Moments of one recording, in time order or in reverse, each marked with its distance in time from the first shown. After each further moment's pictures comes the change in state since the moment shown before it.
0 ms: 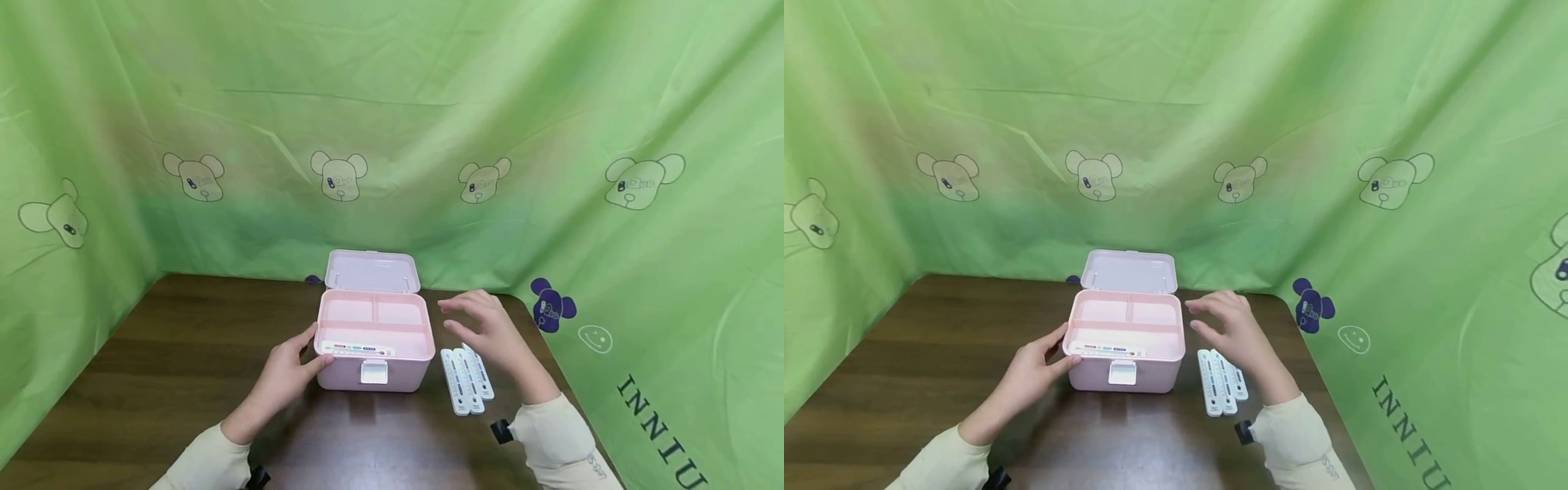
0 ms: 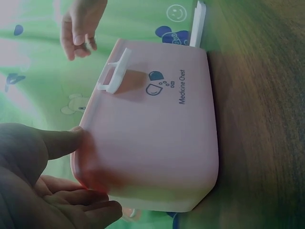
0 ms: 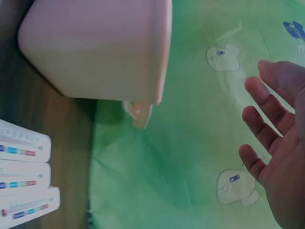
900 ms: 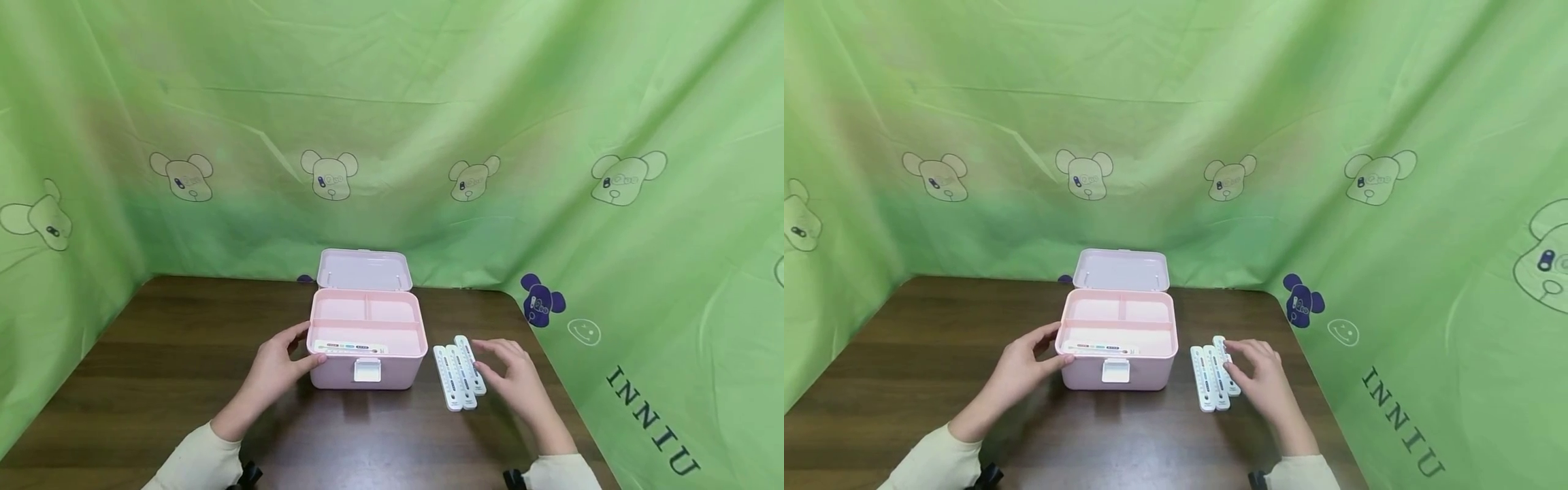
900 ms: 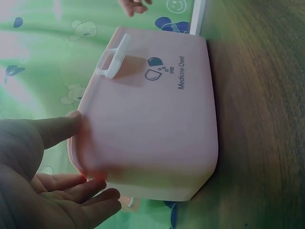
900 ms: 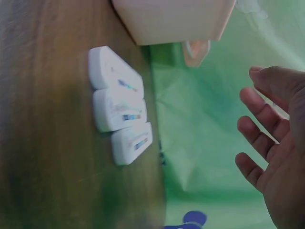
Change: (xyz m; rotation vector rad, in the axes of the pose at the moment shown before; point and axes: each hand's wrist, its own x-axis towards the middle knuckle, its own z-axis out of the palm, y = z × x) left_hand 0.007 -0.006 -0.003 -0.049 0.009 0.013; right_hand -0.109 0.027 0.012 -0.078 0.090 0.359
